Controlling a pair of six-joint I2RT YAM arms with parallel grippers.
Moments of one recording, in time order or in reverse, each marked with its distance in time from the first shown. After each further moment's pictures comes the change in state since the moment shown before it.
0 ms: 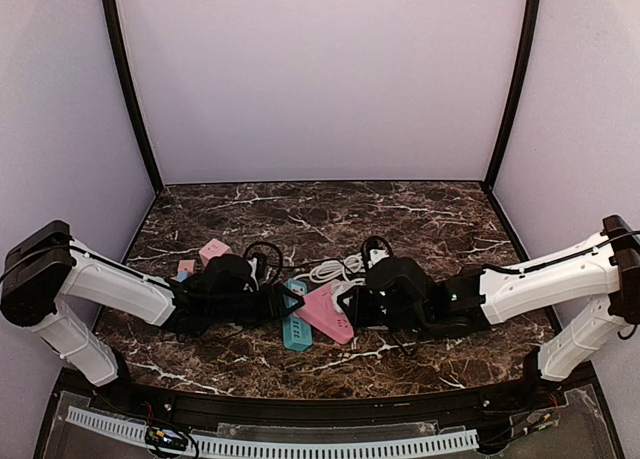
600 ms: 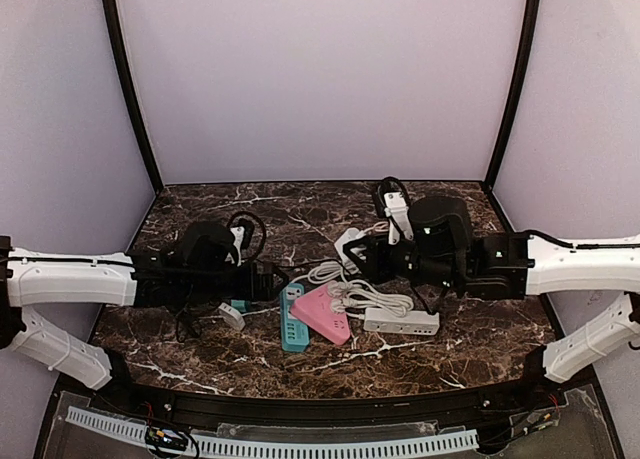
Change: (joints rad) left arm 0.019 -0.256 0.153 -0.468 -0.146 0.319; right arm -0.083 -0.201 0.122 -0.075 -0.077 -0.340
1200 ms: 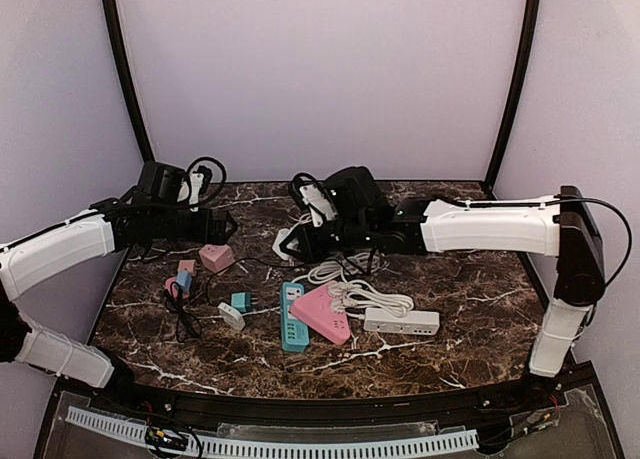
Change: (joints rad) left arm 0.442 -0.030 0.243 -0.269 0.109 0.472; right arm -0.143 0.523 0.462 -0.056 -0.439 -0.175
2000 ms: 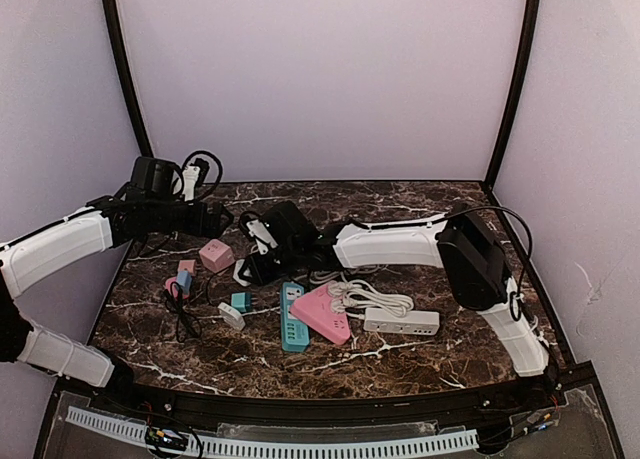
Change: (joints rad) left arm 0.076 0.011 0.008 0.057 0.088 0.109; right arm 0.037 0.543 0.460 -0.023 -0.085 0.005
